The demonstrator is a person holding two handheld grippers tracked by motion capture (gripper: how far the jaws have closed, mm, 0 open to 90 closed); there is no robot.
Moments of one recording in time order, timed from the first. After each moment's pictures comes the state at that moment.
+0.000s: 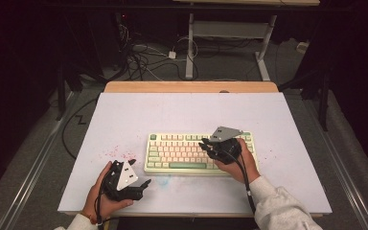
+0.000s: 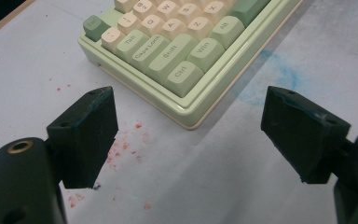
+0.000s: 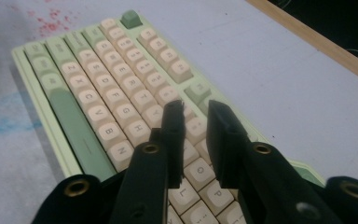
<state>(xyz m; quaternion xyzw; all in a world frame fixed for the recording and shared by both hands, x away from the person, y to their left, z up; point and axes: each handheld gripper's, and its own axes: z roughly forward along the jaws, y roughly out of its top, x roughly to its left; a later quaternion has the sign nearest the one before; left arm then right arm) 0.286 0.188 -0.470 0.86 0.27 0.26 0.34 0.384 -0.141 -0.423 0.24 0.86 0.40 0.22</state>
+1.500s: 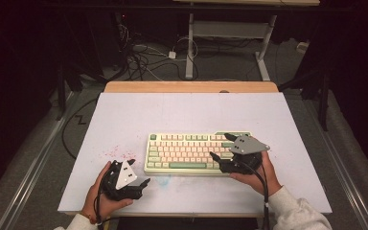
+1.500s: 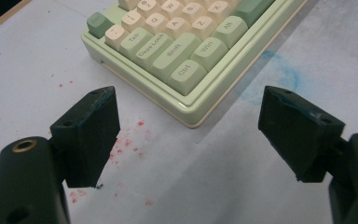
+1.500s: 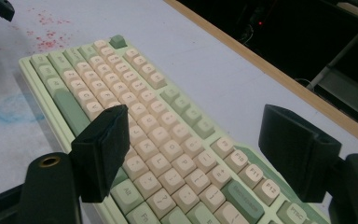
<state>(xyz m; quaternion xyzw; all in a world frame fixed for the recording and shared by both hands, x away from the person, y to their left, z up) 0.286 0.190 -0.468 0.86 0.28 0.26 0.34 0.341 -0.182 -0.406 0.23 0.82 0.43 0.30</state>
